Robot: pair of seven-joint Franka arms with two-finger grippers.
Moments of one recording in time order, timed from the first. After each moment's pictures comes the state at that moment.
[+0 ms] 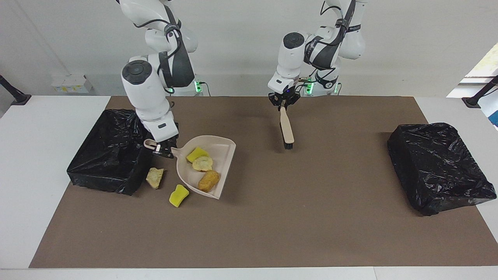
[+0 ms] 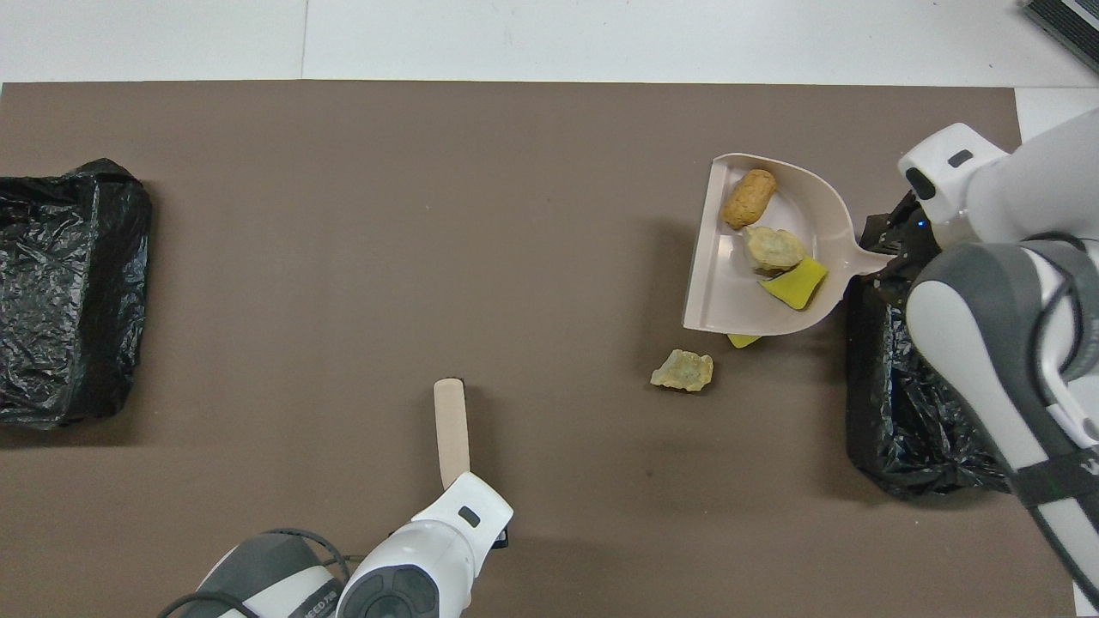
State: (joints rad) left arm -0.76 -0.30 -0.11 -2.58 -0.07 2.30 -0.84; right arm -0.35 0.15 0.35 -1.77 -0.08 1.91 -1.31
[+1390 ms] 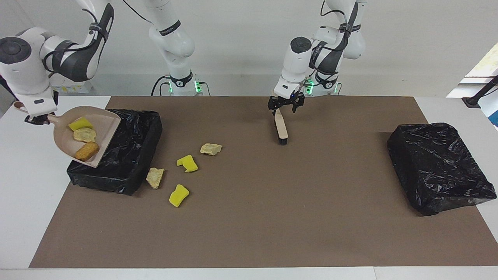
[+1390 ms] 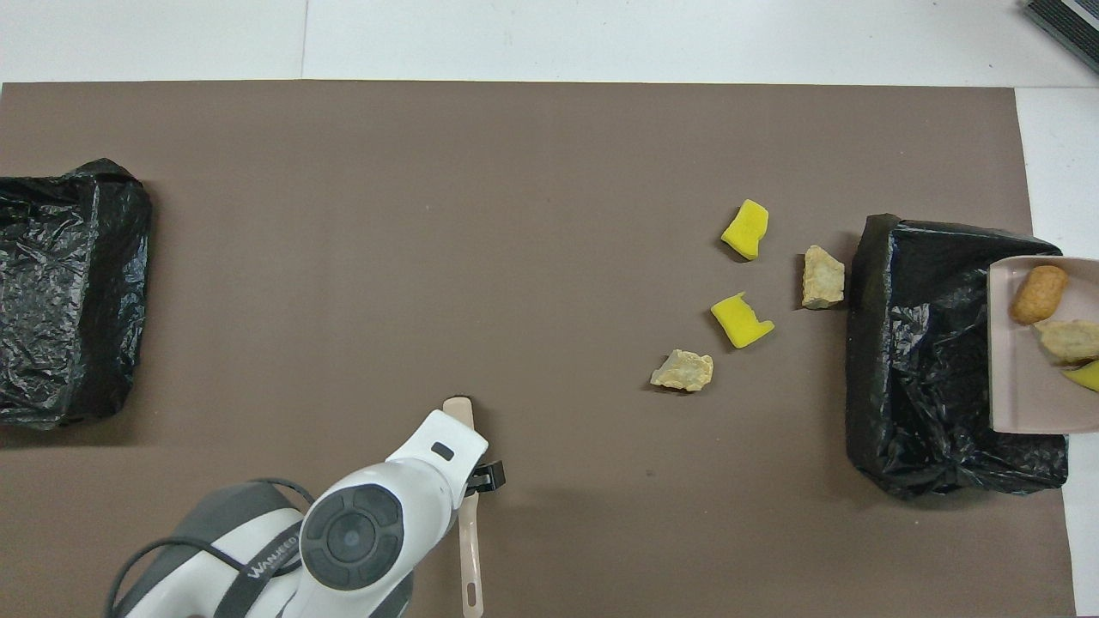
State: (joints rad) left arm -0.62 -0.21 -0.08 -2.41 -0.08 2.22 -0.77; right arm -0.61 0.09 0.23 -1.80 -0.56 1.87 -1.64
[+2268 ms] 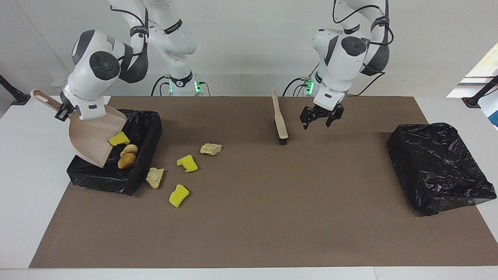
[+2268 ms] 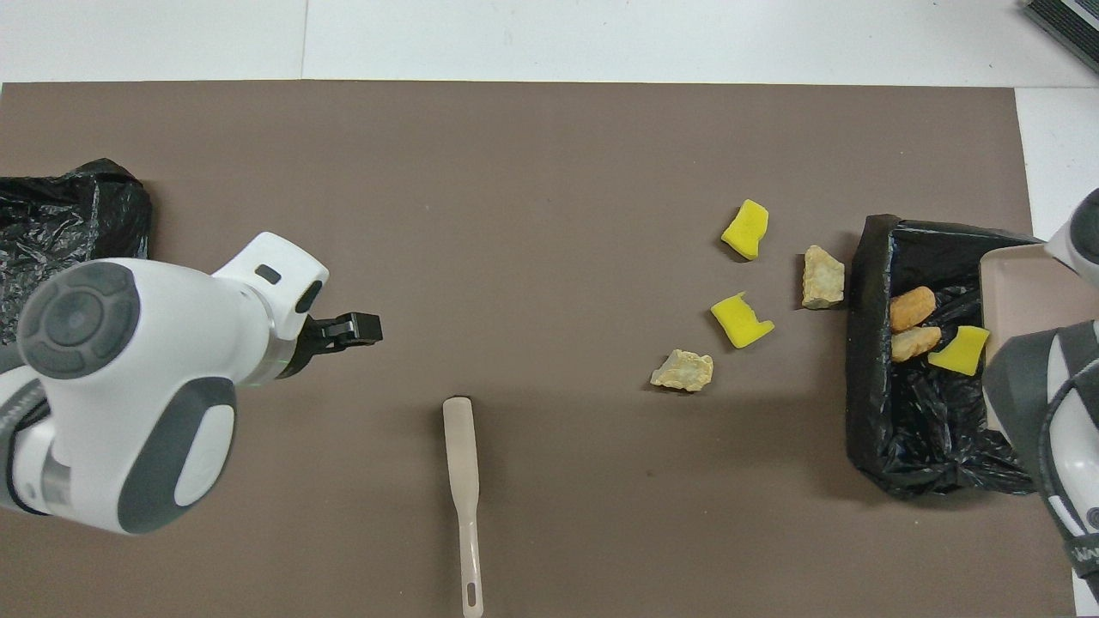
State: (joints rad) left arm -0.21 -0.08 -0.07 -2.01 -0.08 2.02 -0.33; right arm -0.30 0.00 0.24 -1.90 -1.07 1.71 -1.31
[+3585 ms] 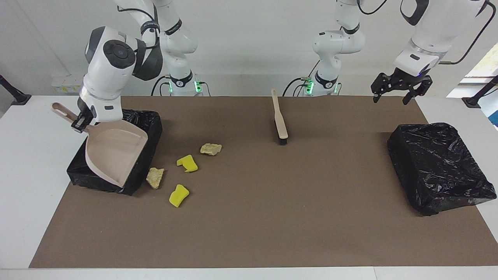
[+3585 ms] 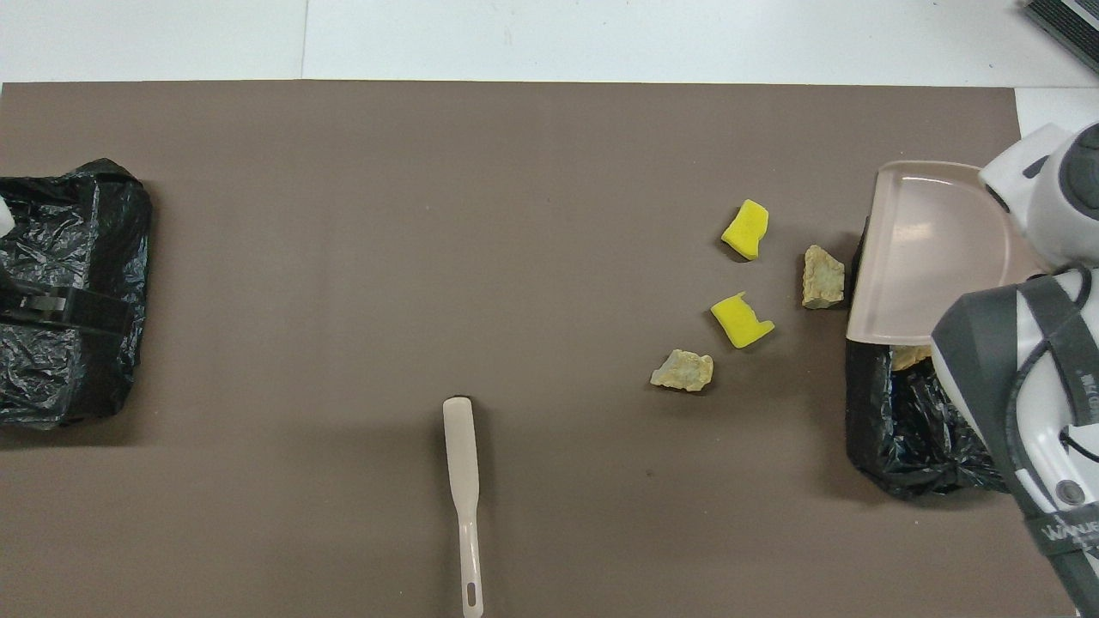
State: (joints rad) left arm 0.02 -0.10 -0.07 -1.71 0.01 1.56 0.12; right arm -0.10 0.13 0.25 -1.72 -0.49 1.79 -0.75
